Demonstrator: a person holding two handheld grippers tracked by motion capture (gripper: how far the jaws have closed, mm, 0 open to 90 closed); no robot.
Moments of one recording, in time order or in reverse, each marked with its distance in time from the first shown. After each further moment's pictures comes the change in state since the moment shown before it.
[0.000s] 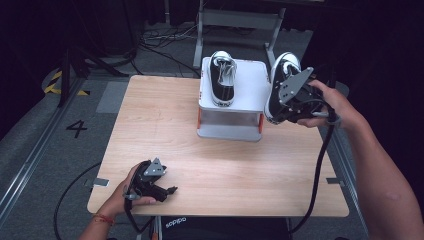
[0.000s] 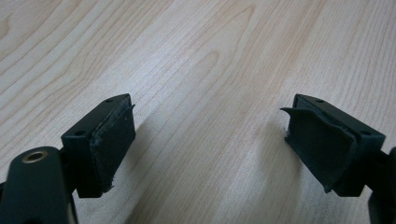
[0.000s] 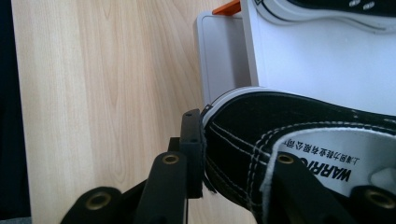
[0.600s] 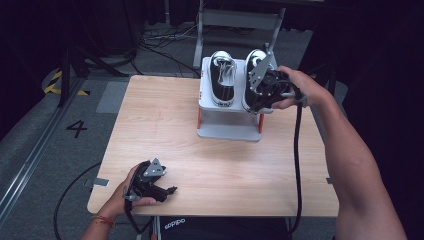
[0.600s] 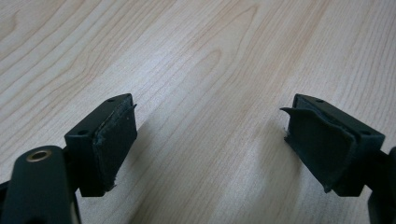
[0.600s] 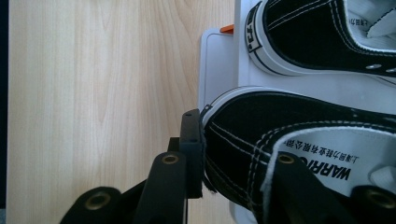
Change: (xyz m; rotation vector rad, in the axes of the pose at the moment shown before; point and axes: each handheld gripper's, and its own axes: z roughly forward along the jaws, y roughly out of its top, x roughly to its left) left arm -0.002 -0.002 -0.001 -0.004 0.020 -0.017; right arm -0.048 0.049 0.046 0.051 0.129 -0.096
